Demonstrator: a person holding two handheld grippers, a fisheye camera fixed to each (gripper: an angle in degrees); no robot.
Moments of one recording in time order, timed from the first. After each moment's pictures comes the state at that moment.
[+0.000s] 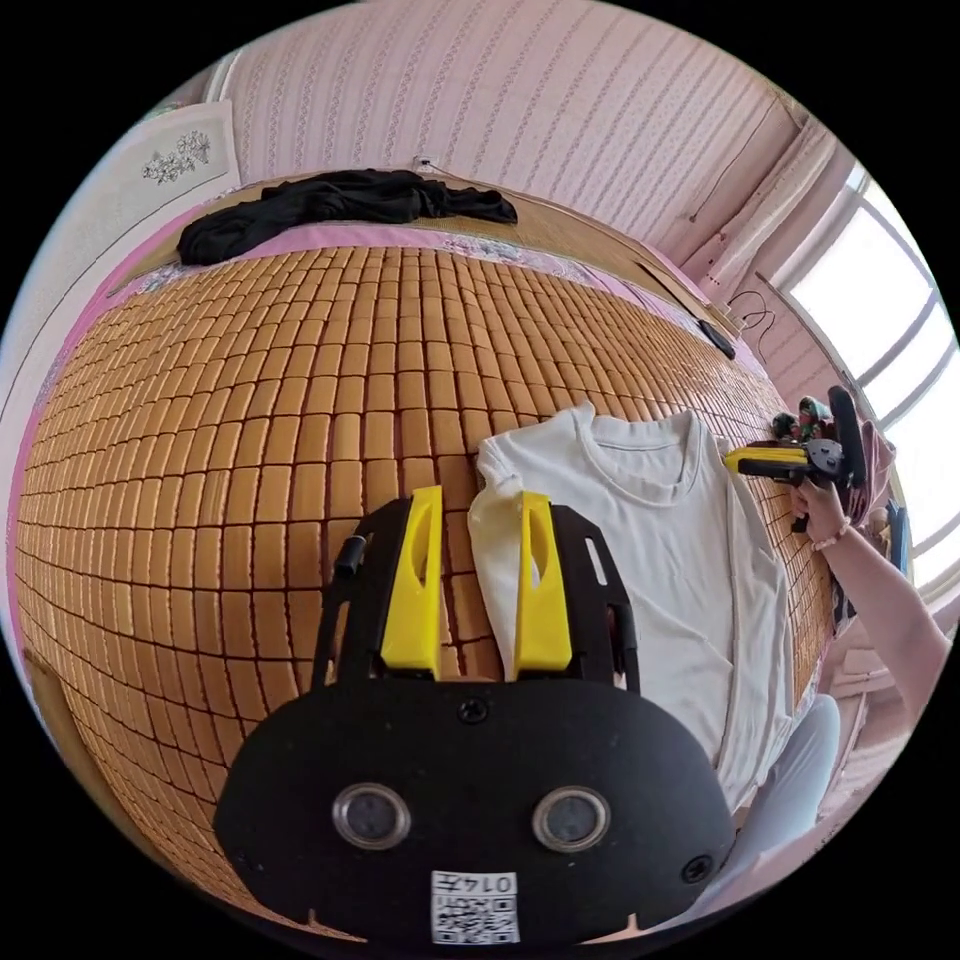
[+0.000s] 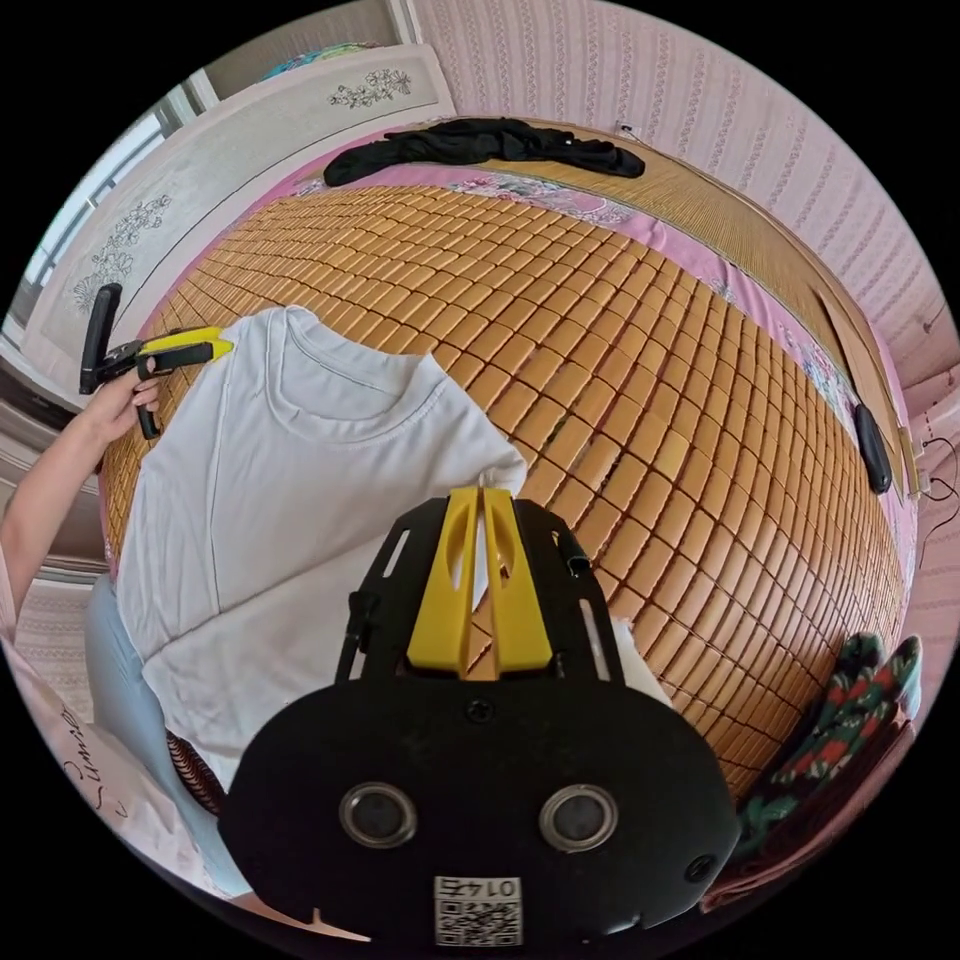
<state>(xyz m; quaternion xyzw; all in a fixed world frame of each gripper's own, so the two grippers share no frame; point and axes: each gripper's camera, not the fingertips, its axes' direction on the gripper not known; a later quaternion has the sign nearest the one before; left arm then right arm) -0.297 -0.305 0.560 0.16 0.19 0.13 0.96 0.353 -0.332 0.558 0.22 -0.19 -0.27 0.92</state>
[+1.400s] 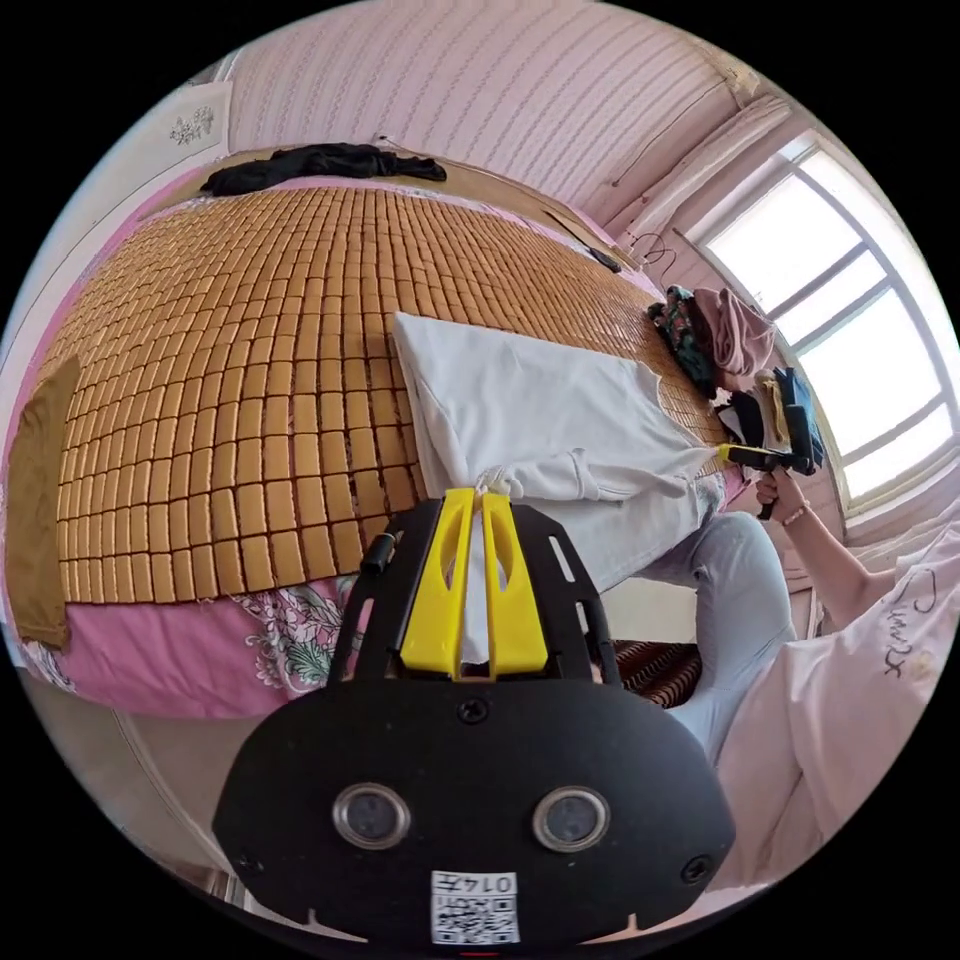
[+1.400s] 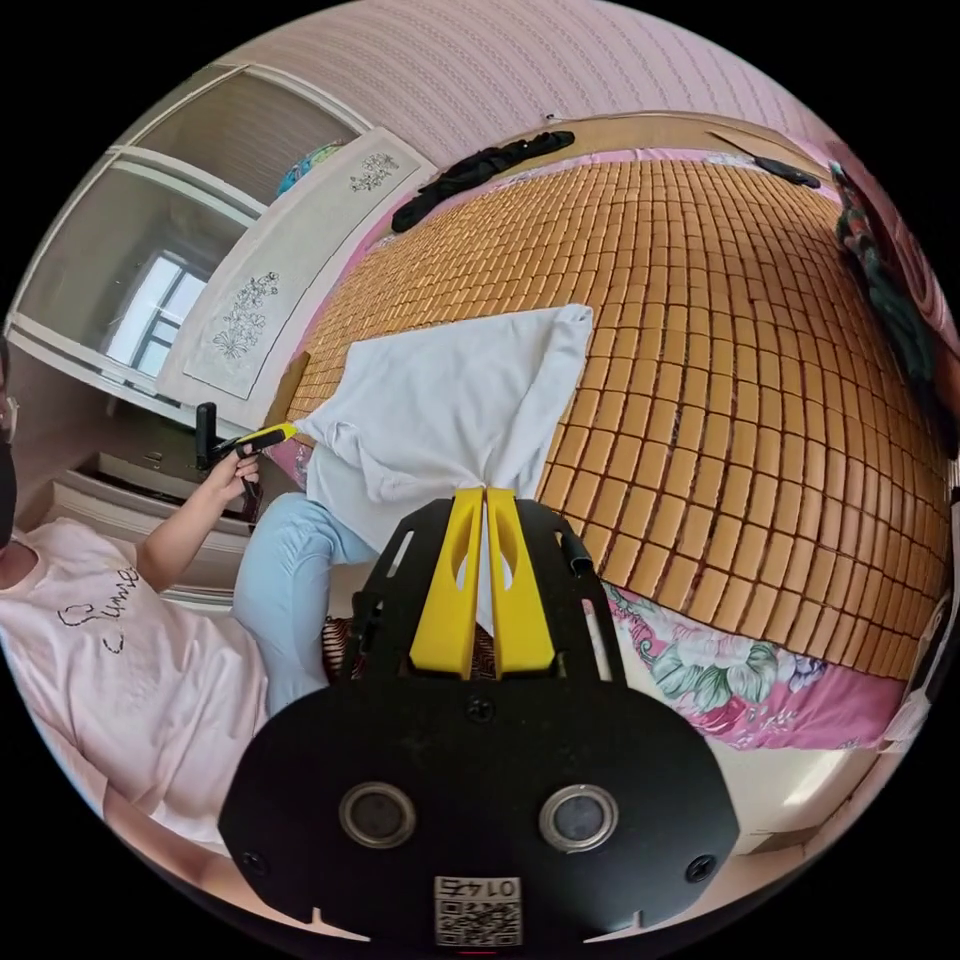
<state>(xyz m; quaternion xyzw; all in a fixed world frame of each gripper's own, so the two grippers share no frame) -0.347 0.052 0.365 0.13 0.31 0.17 0.93 0.580 0.099 0.487 0.20 -0.42 -0.16 0.87</state>
